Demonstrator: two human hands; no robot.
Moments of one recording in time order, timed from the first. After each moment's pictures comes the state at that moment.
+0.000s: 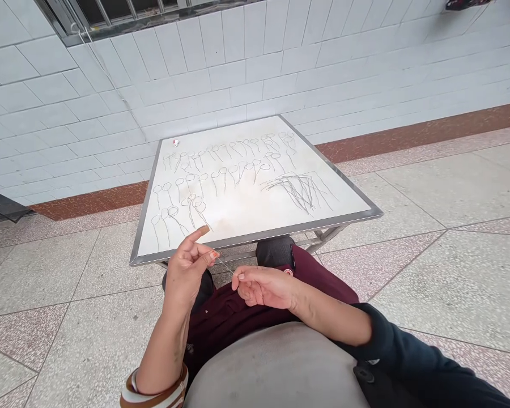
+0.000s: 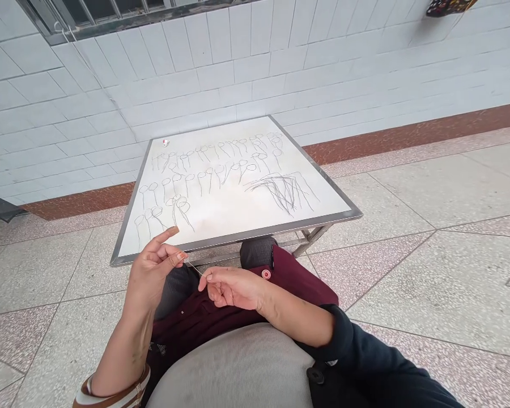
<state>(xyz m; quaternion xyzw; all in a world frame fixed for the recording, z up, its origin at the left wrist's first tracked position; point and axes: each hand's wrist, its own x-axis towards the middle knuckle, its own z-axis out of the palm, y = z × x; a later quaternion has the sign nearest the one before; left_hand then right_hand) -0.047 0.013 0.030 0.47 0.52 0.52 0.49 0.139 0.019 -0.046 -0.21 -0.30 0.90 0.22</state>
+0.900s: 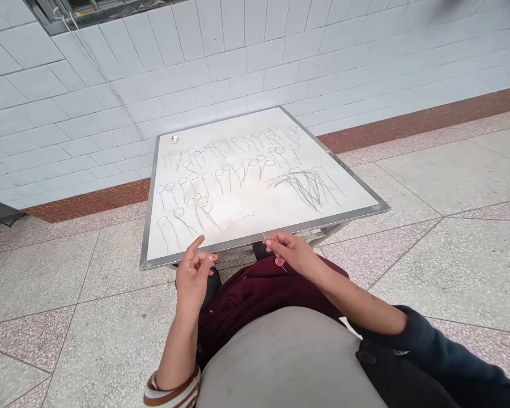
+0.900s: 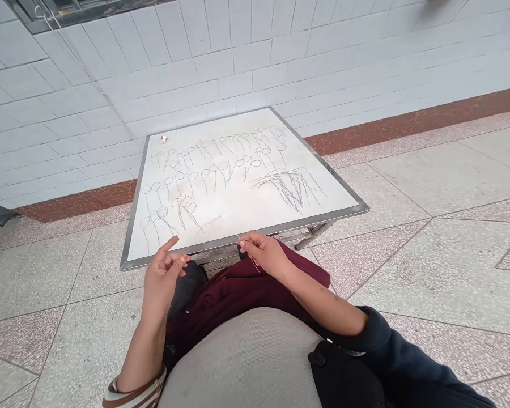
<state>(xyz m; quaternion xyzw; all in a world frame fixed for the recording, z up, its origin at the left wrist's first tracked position) -0.084 0.022 -0.002 0.47 0.60 0.48 0.43 0.164 0.057 -0.041 -0.52 -0.52 0.56 0.38</state>
